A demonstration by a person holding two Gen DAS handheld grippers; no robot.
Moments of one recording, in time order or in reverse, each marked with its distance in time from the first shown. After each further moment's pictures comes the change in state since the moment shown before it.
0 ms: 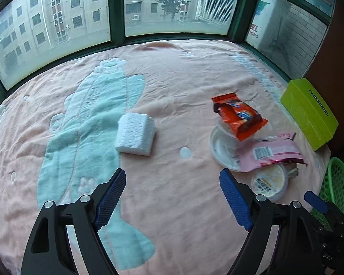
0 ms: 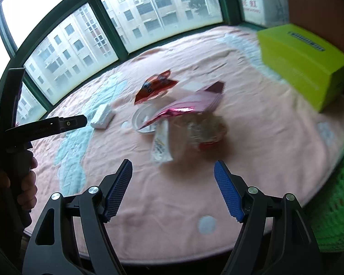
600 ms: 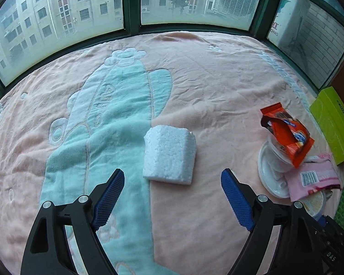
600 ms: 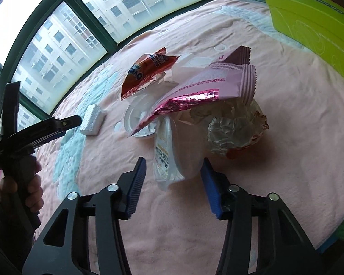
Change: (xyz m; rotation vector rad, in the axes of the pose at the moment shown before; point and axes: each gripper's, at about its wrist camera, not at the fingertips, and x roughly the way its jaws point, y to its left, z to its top) left arm 0.063 0.048 0.035 -0.023 0.052 0.042; right arm 0.059 -0.005 0.010 0.136 0.074 0.045
